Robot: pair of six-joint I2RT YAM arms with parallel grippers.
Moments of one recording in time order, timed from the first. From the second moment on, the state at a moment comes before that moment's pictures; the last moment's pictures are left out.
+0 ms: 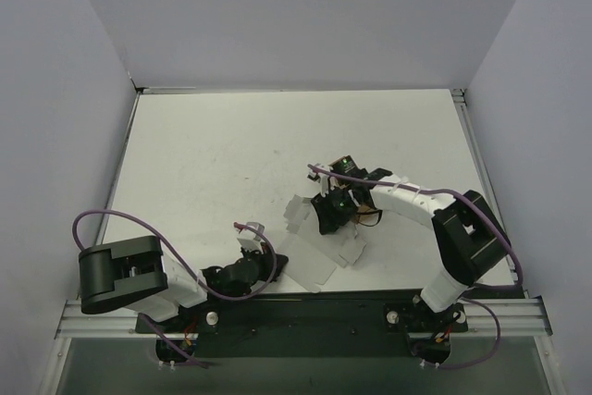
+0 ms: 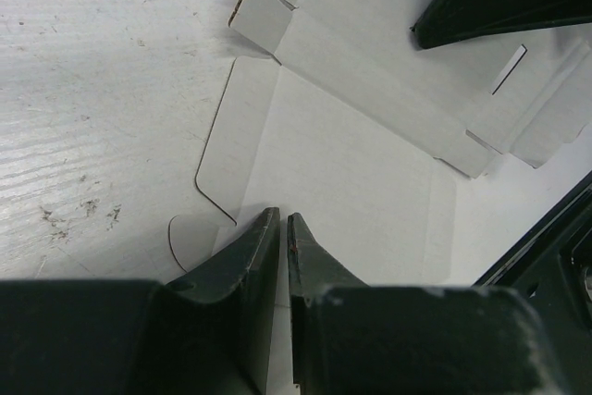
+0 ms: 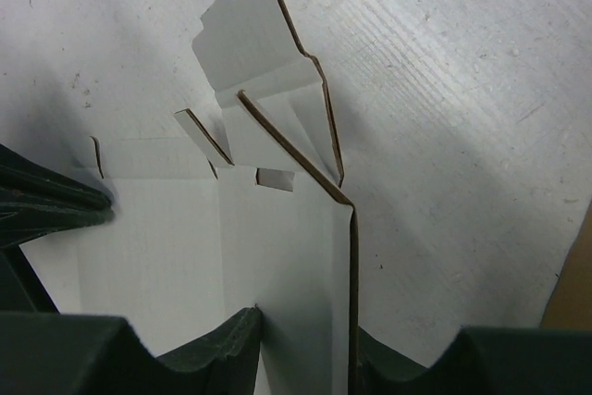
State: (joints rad) left arm -1.26 1.42 0.07 0.90 -0.53 -0.91; right arm 0.62 1.62 0.92 -0.45 -0.39 -0.11
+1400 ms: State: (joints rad) left arm -1.28 1.29 0.07 0.71 -0.58 -0.94; right arm 1.10 1.72 1.02 -0.47 0.43 -0.04
